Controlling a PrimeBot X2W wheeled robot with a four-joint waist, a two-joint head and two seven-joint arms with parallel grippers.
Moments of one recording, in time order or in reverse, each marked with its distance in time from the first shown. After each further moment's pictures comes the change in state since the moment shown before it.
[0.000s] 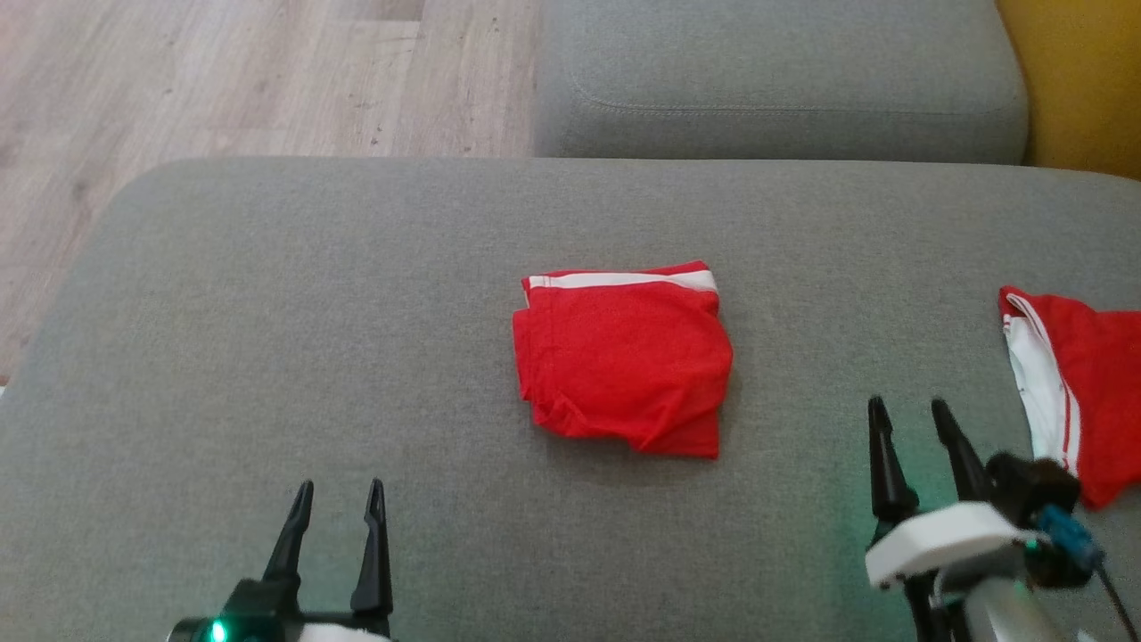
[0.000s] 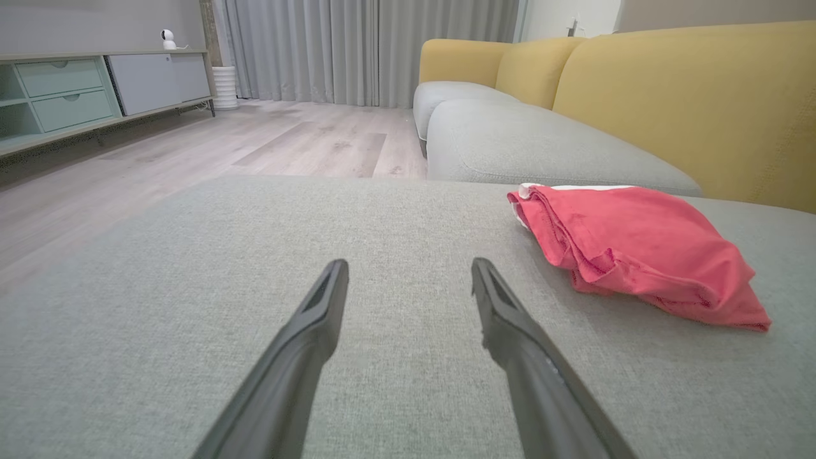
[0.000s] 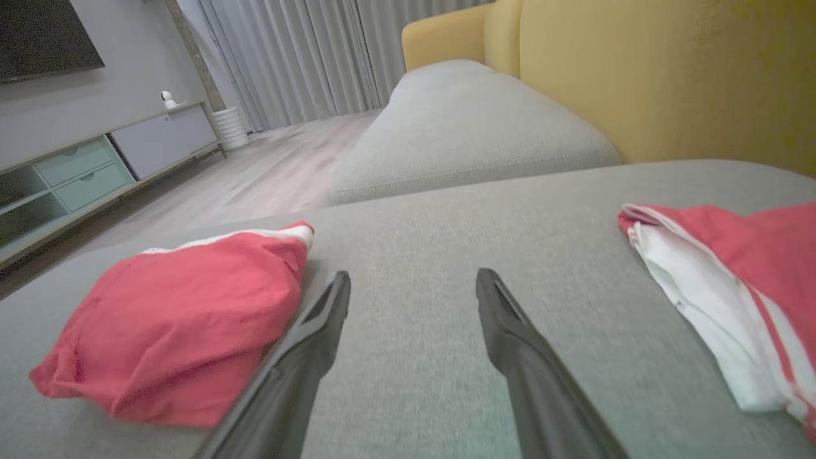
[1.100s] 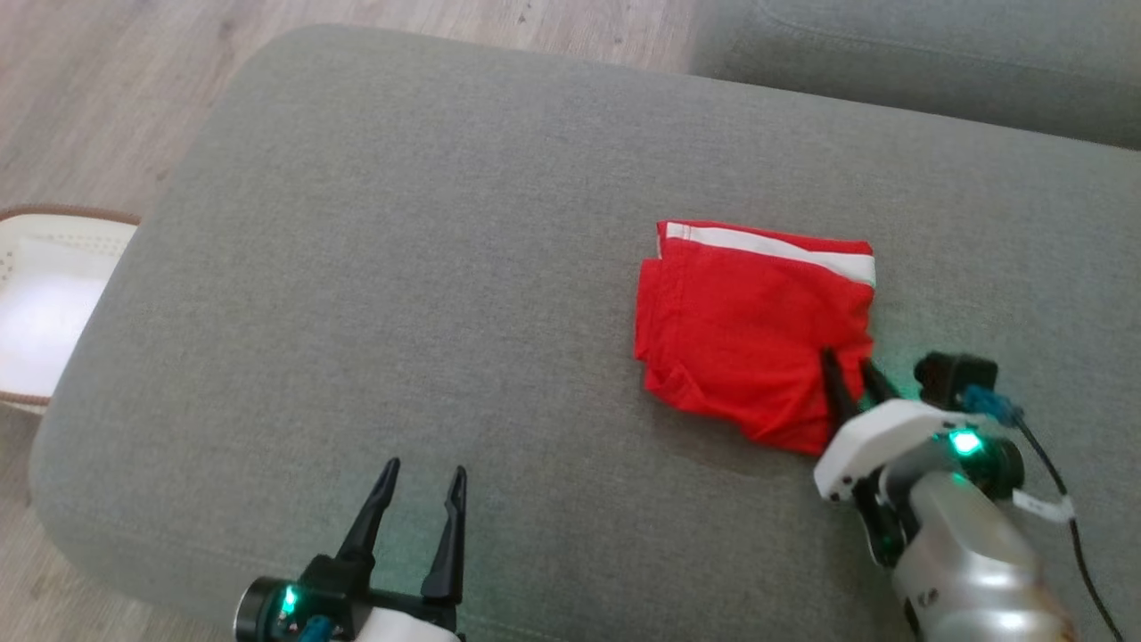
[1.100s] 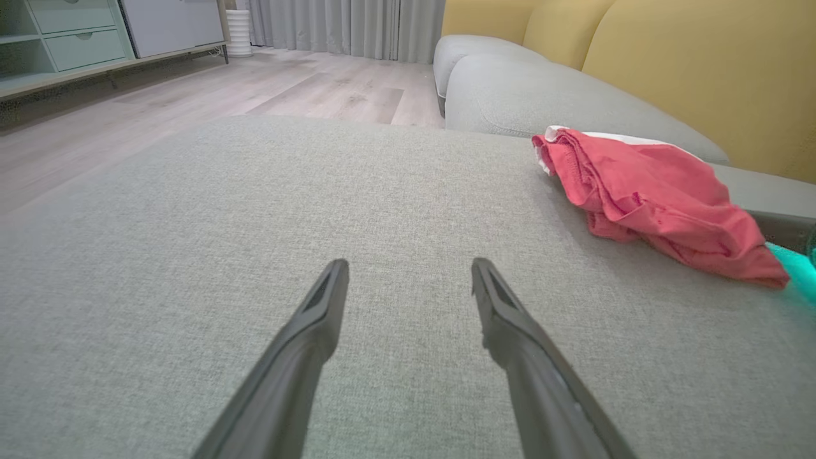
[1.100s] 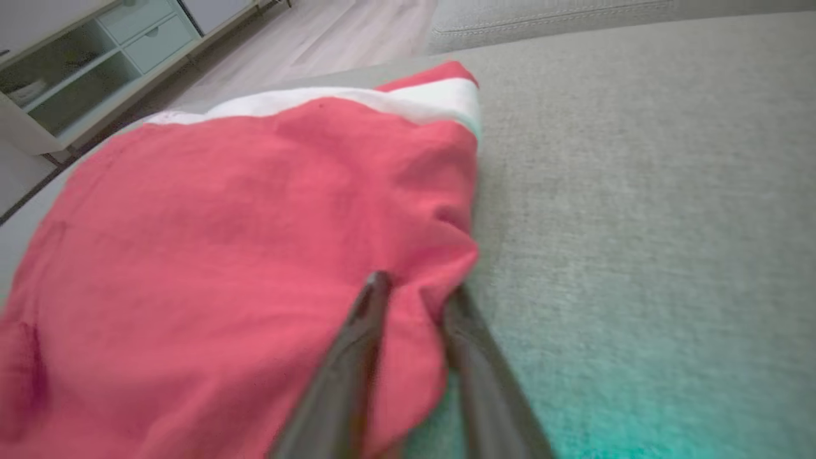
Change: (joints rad) left arm -0.045 0.002 -0.166 0.005 -0.030 -0.015 0.000; right arm -0.365 -0.004 0.118 0.518 0.078 0.000 0.045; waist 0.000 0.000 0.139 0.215
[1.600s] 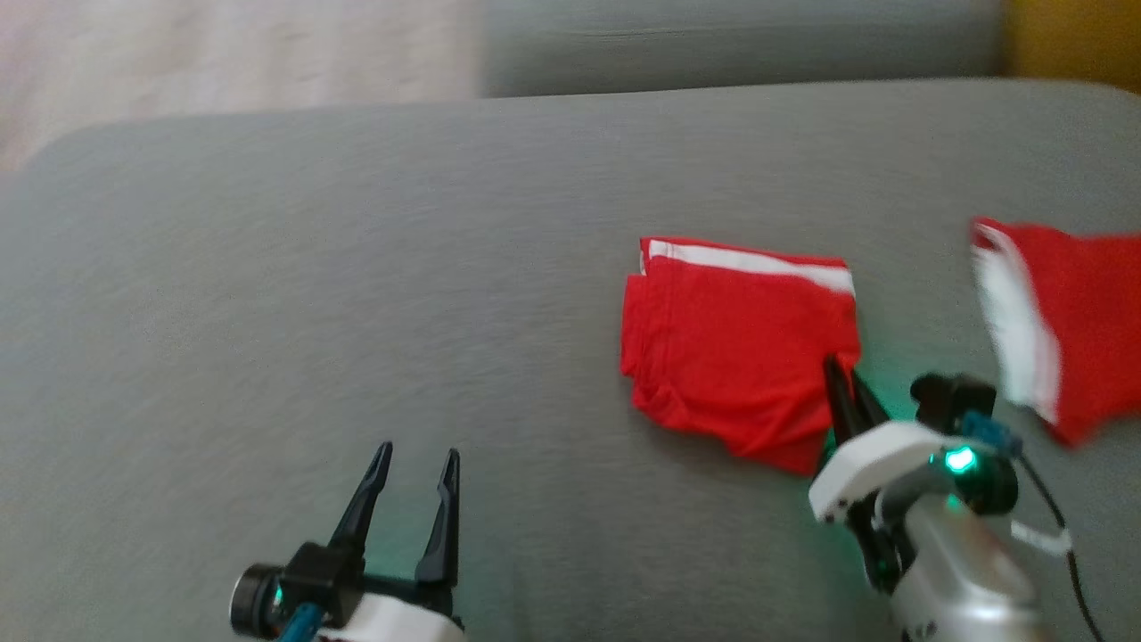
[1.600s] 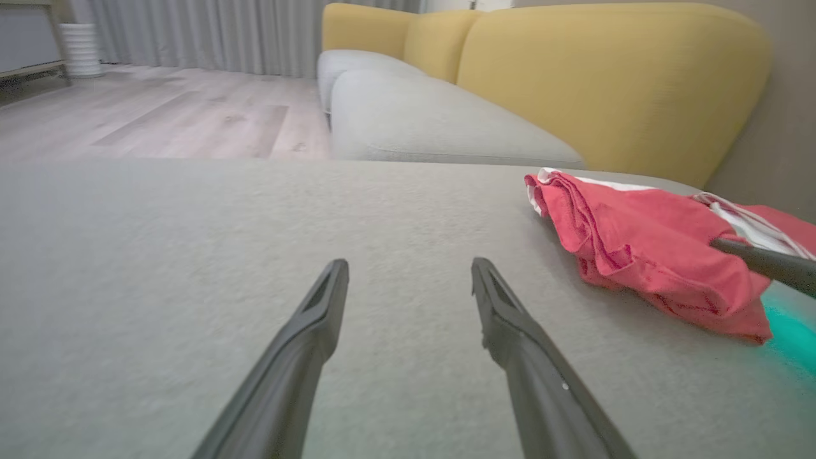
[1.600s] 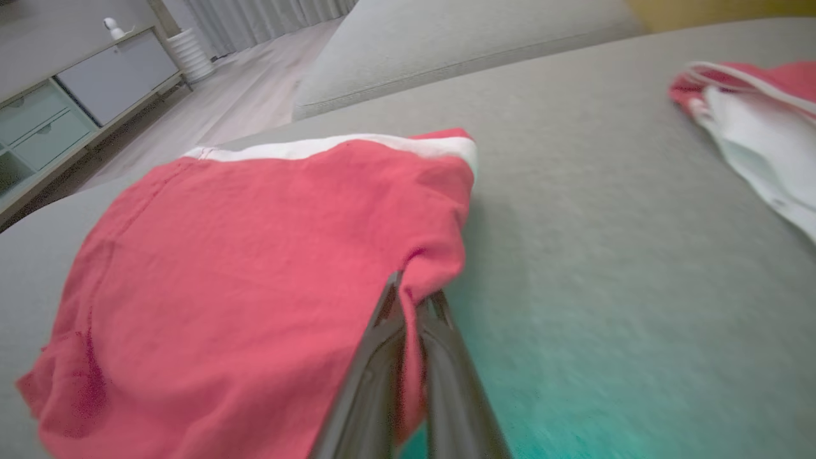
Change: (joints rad) left arm -0.009 0.001 0.017 -0.019 -0.020 -0.009 0.000; right arm 0.039 0.003 0.033 -0.083 0.032 0.000 -0.044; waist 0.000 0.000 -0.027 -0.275
